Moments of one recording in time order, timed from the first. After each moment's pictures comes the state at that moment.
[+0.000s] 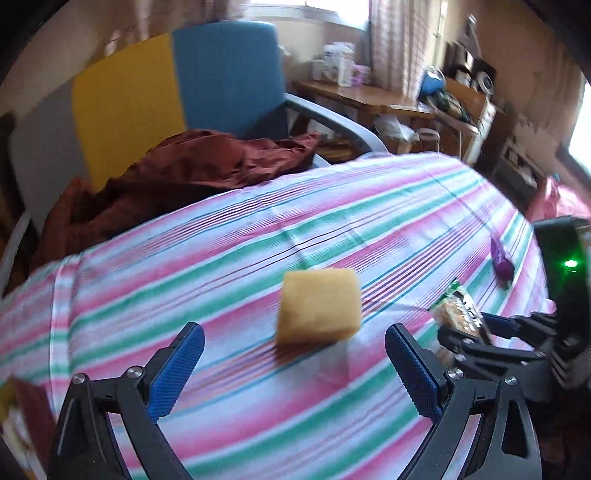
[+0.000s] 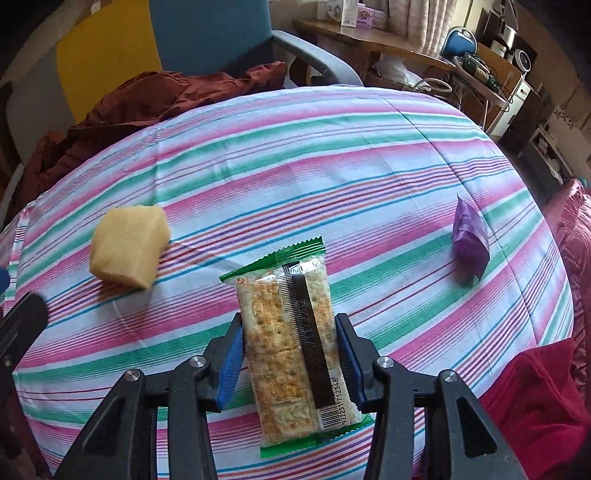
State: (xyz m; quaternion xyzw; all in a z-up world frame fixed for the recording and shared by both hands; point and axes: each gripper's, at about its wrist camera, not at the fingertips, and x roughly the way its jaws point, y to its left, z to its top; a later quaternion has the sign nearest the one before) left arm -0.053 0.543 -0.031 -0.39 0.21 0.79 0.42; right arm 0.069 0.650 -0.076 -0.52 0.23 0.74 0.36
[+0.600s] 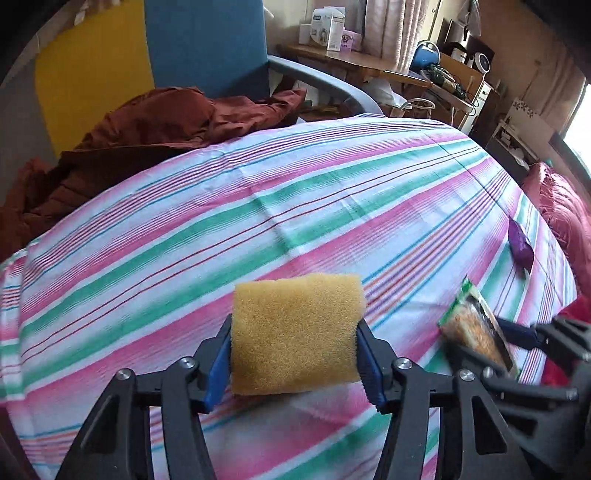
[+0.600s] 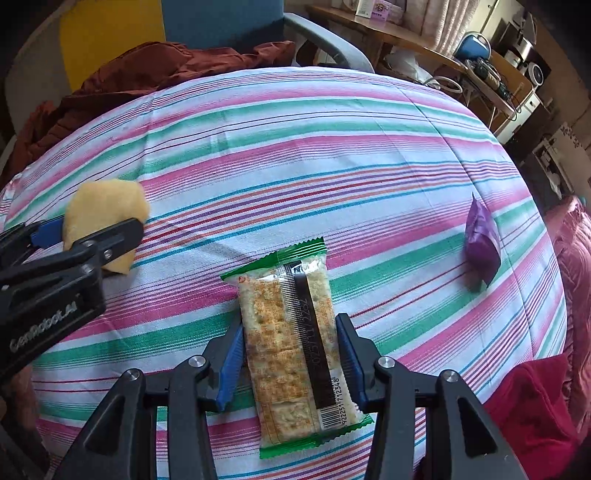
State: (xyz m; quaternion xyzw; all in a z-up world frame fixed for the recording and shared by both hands) left arm -0.073 0.570 -0.082 -0.45 0.21 0.75 0.44; right arm 0.054 0.648 -0.092 -0.55 0.20 0.74 0.34
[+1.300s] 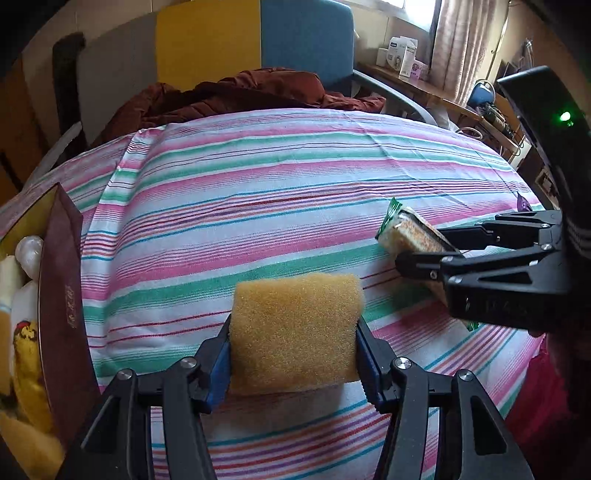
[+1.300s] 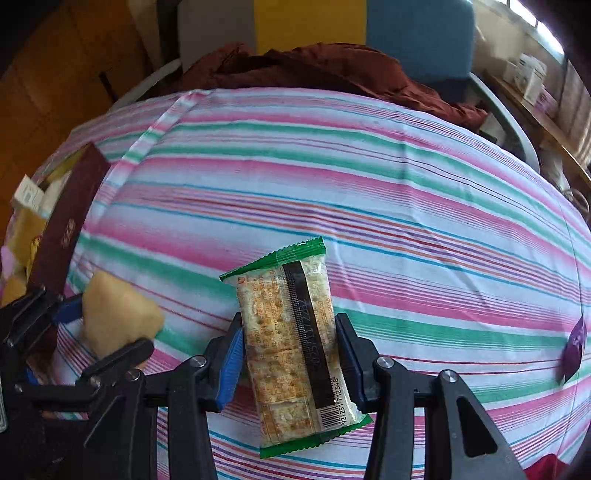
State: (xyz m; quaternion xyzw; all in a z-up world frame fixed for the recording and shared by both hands) left arm -0.019 0.389 -0.087 -0.45 0.15 0.81 0.34; right arm 0.012 0.523 -0.086 -0.55 0.08 0.83 0.08
